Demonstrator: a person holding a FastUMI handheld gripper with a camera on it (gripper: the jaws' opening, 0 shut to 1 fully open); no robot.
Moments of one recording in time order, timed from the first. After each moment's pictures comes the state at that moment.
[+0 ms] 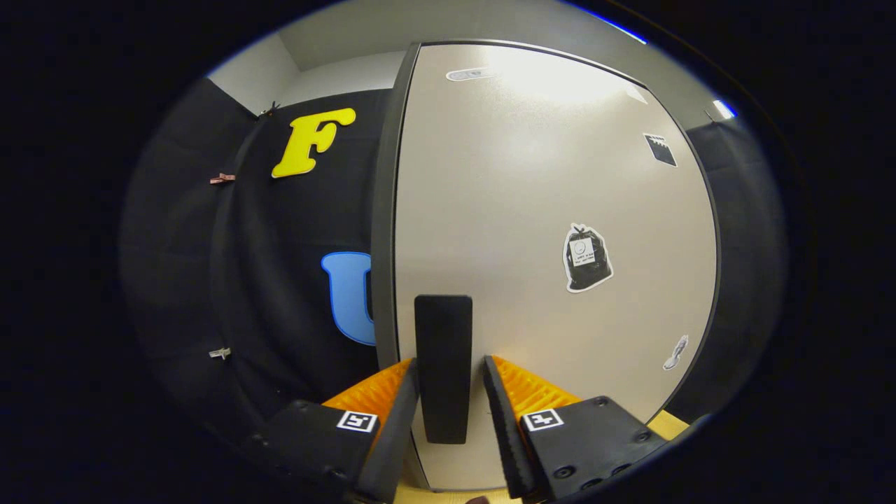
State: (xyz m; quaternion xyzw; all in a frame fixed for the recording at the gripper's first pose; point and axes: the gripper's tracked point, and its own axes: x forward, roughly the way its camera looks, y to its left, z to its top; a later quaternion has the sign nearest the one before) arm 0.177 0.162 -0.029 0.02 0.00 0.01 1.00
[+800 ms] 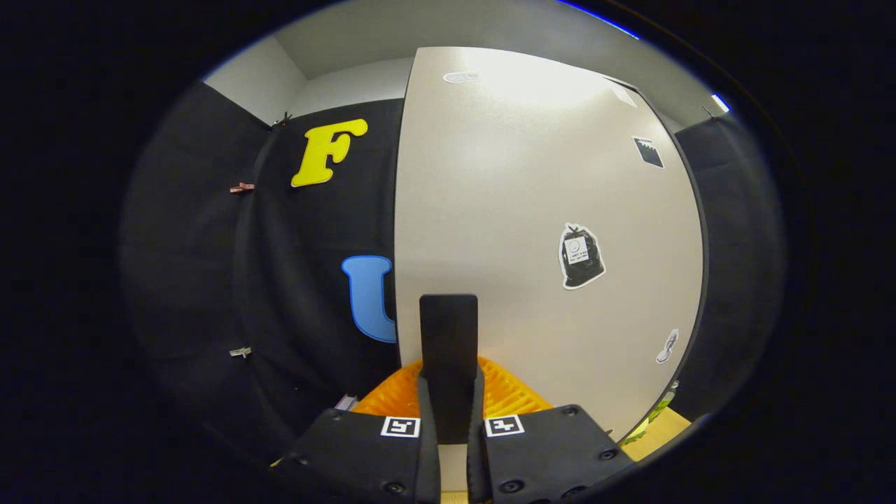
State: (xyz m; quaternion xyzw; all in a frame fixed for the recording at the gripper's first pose) arm 0.122 0.162 -0.026 0.03 -0.01 0.06 1.00
